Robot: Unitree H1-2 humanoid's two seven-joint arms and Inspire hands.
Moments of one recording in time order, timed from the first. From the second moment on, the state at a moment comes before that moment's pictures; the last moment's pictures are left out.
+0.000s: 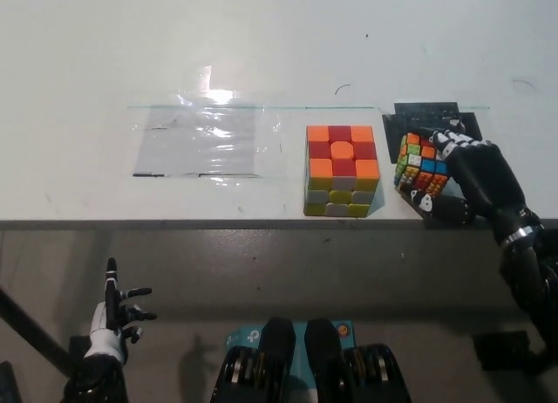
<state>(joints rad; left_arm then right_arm) -0.59 0.16 0.22 1.39 -0.15 -0.33 0.10 -0.59 -0.39 0.34 0.56 -0.73 -0.25 -0.26</state>
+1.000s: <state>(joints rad) -0.57 0.16 0.22 1.39 -0.15 -0.34 0.10 -0.64 -0.42 0.31 0.32 -0.74 -0.26 -0.22</state>
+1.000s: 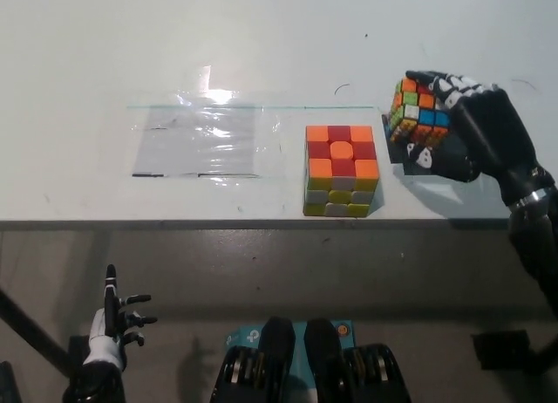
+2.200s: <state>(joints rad) -0.56 0.17 0.22 1.39 -0.15 -0.34 0.10 -0.66 -0.32 0.35 0.25 -0.76 -0.27 -0.10</state>
